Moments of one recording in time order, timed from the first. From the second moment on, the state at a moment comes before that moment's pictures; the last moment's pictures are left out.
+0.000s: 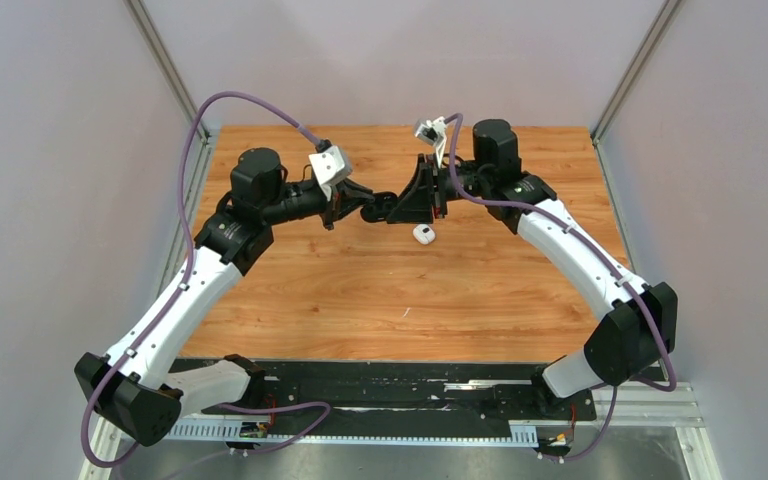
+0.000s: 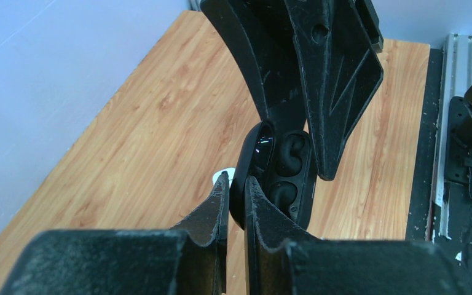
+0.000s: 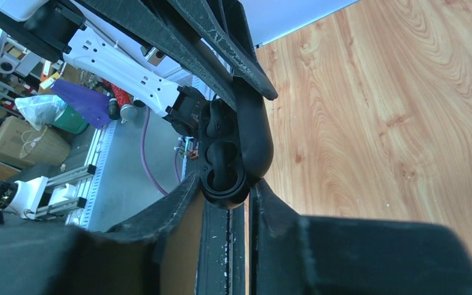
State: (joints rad) left arm -0.50 1.14 1.20 -0.24 0.67 0.25; right arm 0.49 1.49 1.39 -0.19 -1.14 0.24
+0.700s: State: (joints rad) left arm -0.44 1.18 1.30 -0.31 0.69 0.22; right arm 0.46 1.49 1.36 -0.16 -1.22 0.26
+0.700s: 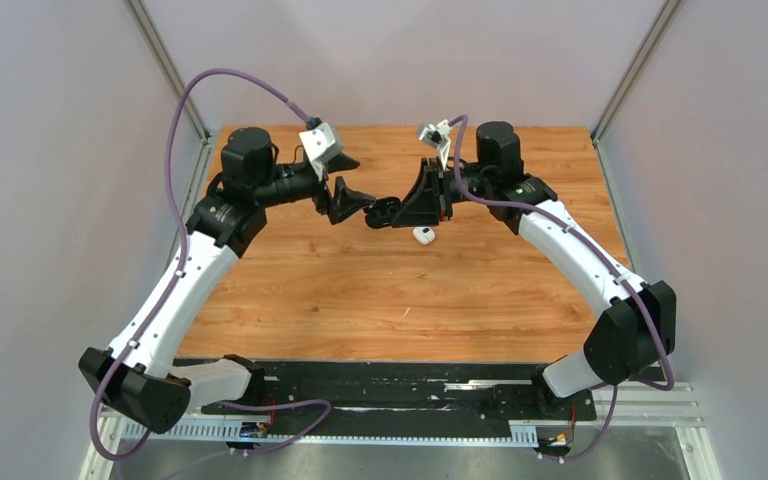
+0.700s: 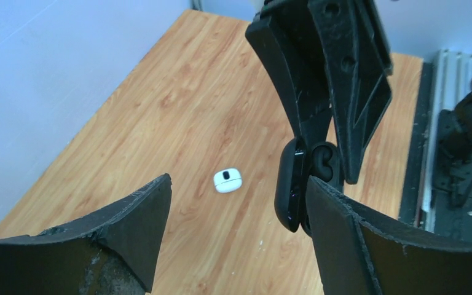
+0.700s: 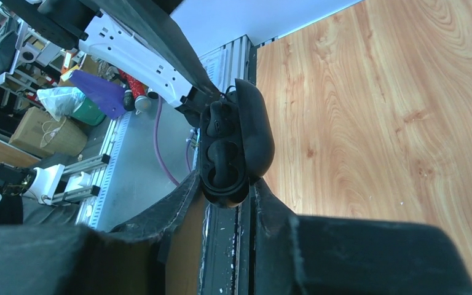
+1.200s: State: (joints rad) left arm -0.38 1.30 1.34 -0.32 1.05 -0.01; right arm 0.46 1.49 1.35 -0.16 -1.21 0.24
